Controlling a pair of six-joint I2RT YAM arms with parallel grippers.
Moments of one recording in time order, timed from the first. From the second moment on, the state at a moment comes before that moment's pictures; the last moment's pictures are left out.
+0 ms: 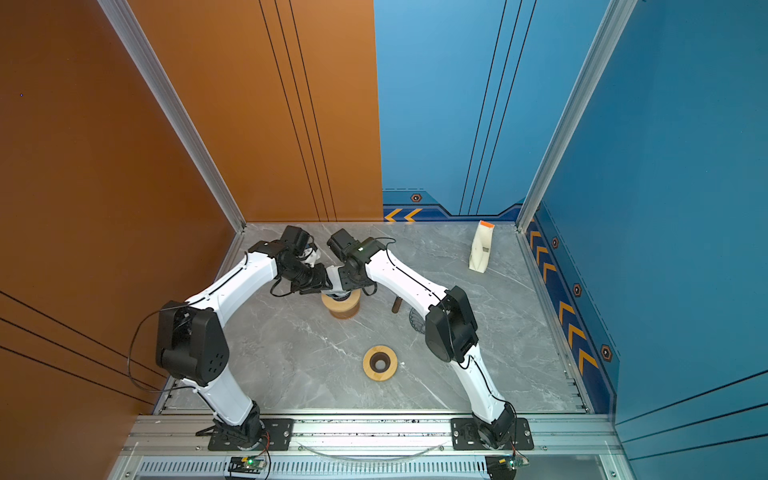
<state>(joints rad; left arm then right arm) -0.26 1.73 1.43 -0.92 0.31 -0.40 0.80 2.21 2.14 -1.08 0.12 0.45</state>
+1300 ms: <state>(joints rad) -0.27 1.64 1.47 -0.92 0.31 -0.40 0.79 2.11 2.13 -1.06 0.09 0.45</state>
